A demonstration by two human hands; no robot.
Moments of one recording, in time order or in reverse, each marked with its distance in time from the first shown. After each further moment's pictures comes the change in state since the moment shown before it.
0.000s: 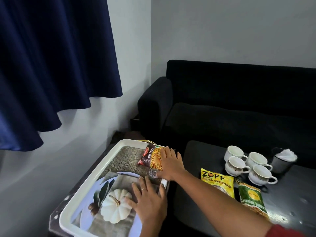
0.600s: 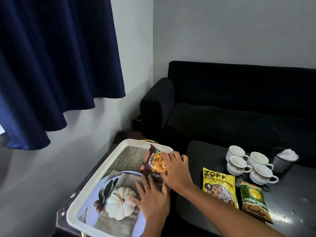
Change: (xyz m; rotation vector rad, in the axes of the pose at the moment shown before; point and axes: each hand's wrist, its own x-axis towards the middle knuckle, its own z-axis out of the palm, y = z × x) left_hand -0.003 -0.002 -0.003 0.015 -0.011 0.009; right_hand -0.040 -0.003 0.010 0.044 0.497 -0.131
